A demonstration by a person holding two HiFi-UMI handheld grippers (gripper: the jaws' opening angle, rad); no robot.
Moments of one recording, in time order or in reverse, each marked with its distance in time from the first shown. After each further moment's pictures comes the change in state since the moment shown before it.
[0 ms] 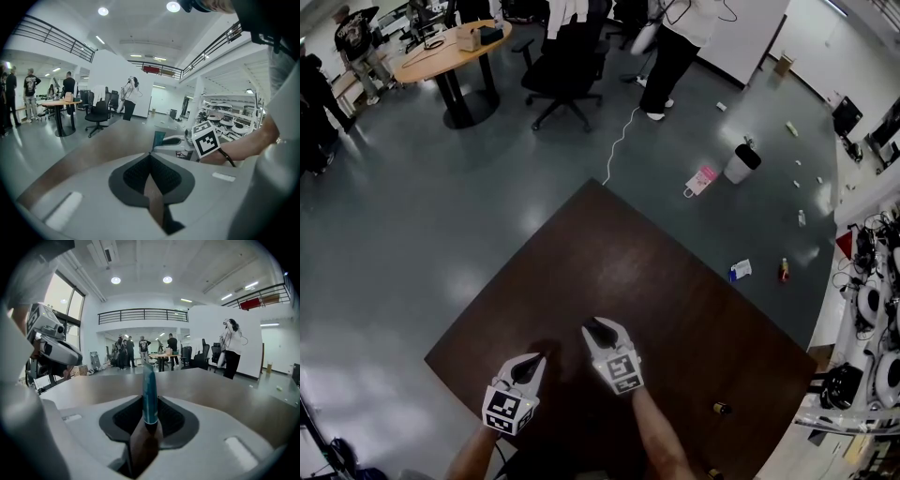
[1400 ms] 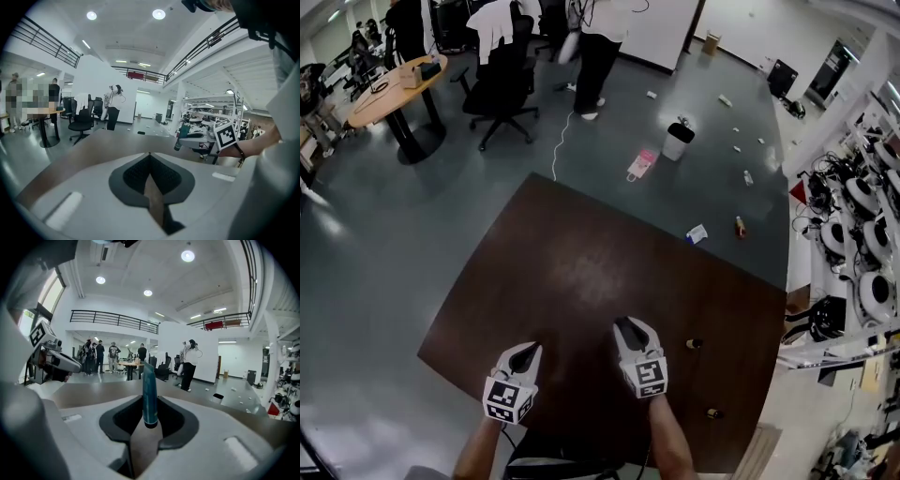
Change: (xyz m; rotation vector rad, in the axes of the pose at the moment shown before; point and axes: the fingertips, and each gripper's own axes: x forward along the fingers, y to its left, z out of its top) left arm -0.047 -0.097 0.017 0.106 -0.063 -0.160; right arm -0.234 -0.014 0.006 0.064 -0.092 -0.441
